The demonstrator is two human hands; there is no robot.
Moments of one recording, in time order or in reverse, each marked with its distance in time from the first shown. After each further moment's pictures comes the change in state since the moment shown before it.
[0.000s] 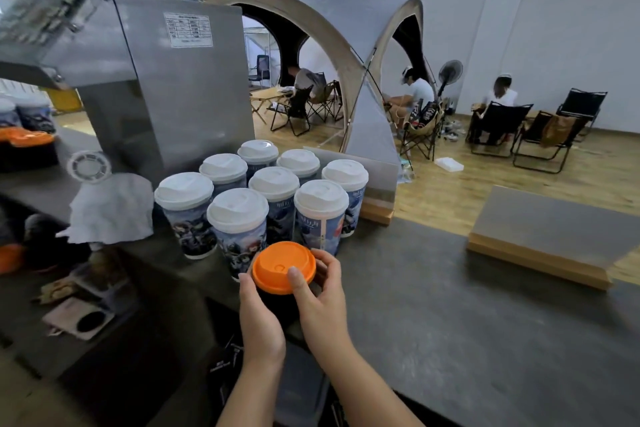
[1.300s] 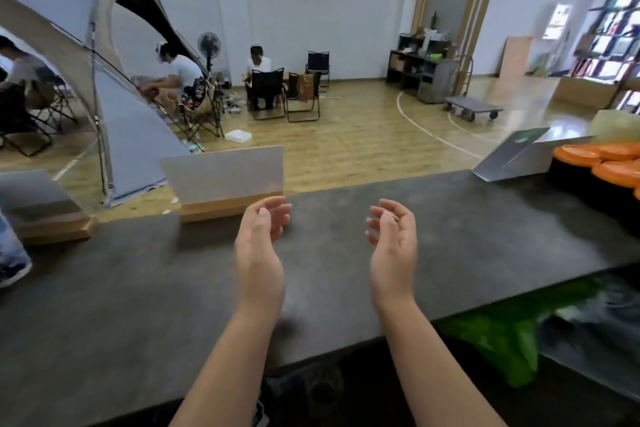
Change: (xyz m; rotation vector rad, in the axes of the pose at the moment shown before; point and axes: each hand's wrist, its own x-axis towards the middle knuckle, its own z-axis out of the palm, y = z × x) left_hand -0.270 -0.049 0.255 0.089 -0.882 -0.028; right_hand -0.137 -0.122 -0.395 -0.082 1.109 -0.214
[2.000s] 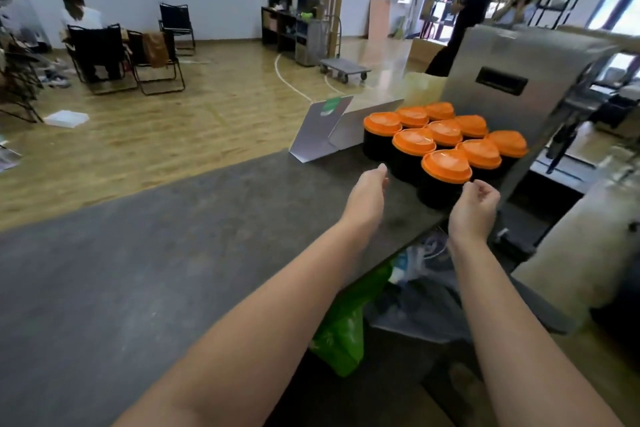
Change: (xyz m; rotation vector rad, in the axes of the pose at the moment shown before) left_hand -0.071 -0.132 0.480 0.035 -0.862 -0.609; right_hand 0.273 -0.037 -0.398 -0.422 0.741 0.052
